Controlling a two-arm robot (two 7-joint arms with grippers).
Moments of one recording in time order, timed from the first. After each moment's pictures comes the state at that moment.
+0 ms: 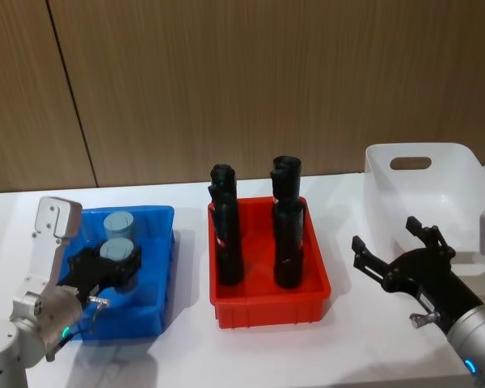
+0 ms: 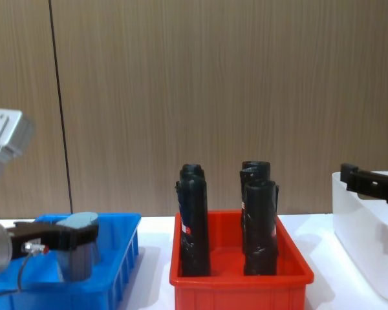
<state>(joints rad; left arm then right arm) -0.44 0.34 0.29 -1.11 -0.36 0.10 -0.22 -0.01 0.34 -0.23 -1.77 0.29 0.03 0.07</state>
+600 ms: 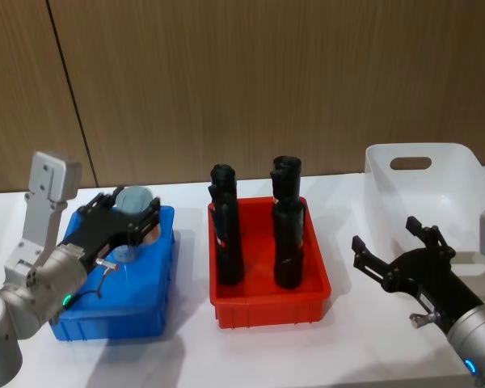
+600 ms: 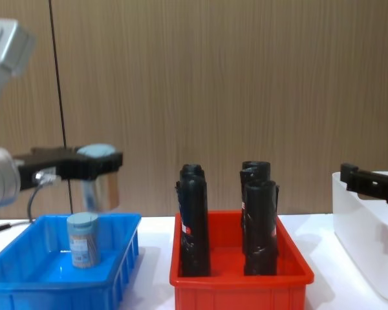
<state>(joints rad) -0.39 0.39 0.28 -1.38 -0.36 0.09 -0.27 -0.01 0.34 -0.23 -1.77 0.29 0.03 0.07</state>
